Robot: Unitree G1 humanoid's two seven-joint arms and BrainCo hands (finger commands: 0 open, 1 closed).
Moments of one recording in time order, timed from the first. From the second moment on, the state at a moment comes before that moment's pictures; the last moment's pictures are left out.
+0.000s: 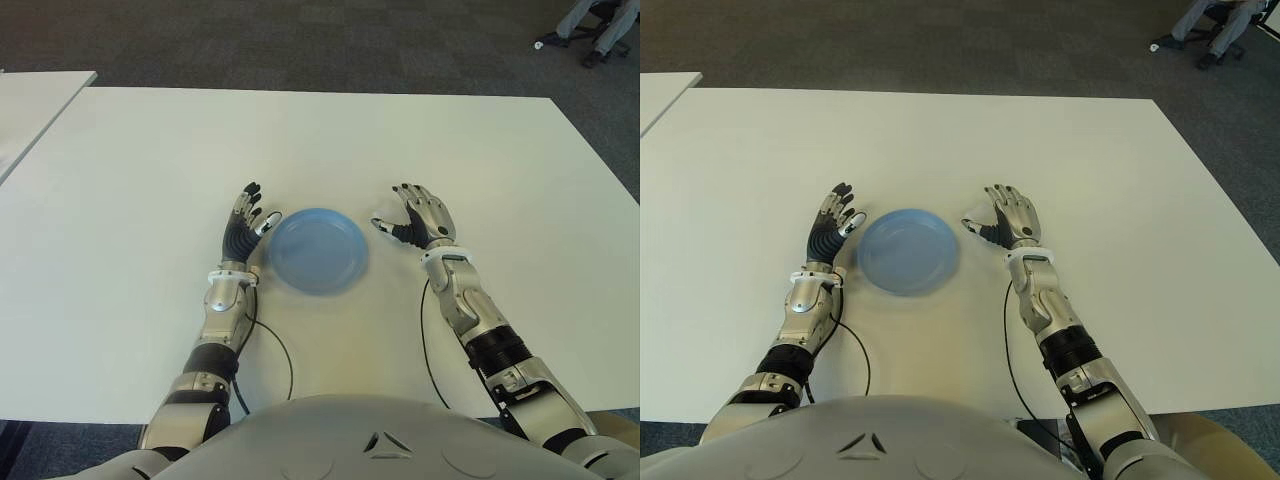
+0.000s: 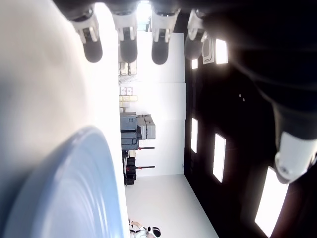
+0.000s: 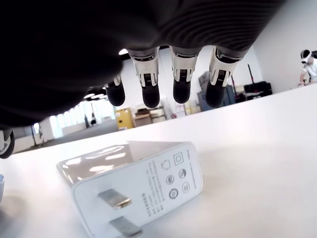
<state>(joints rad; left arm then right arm) -0.10 0.03 0.08 0.70 -0.02 -0.60 -0.03 -0.18 -0.37 0.39 0.21 -0.88 0.23 -0.13</state>
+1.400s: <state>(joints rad) -0.08 0.02 0.07 0.68 -0.03 -0.61 -0.04 -0.17 -0.34 0.40 0.31 -0.83 0.23 -0.17</state>
